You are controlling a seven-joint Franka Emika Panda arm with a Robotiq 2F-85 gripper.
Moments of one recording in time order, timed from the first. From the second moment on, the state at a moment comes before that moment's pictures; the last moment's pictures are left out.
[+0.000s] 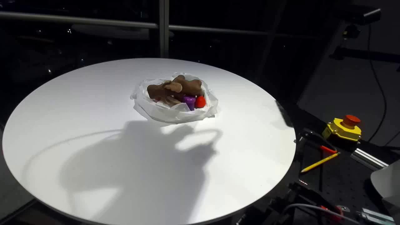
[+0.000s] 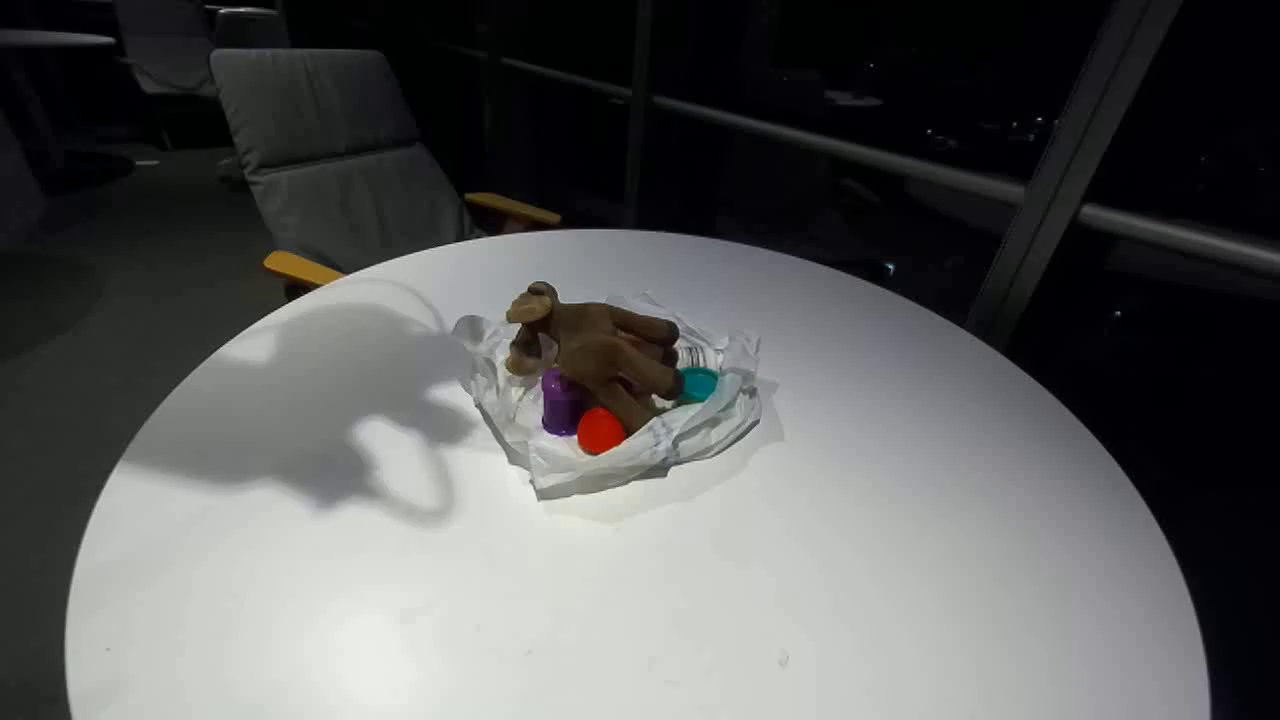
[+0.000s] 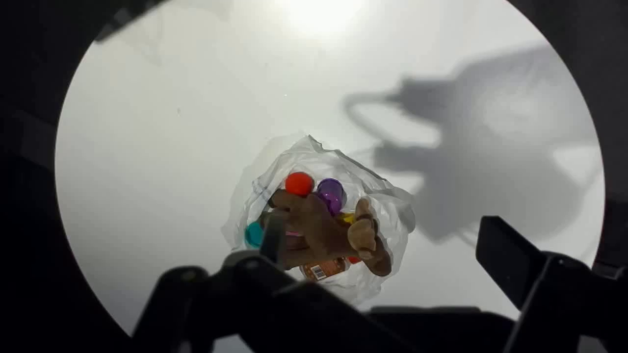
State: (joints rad) arm 0.02 -0.46 0.22 -2.24 -0.07 1.86 0.21
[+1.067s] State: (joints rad) arm 0.04 -0.31 0.21 -2.18 -0.19 1.95 0.12
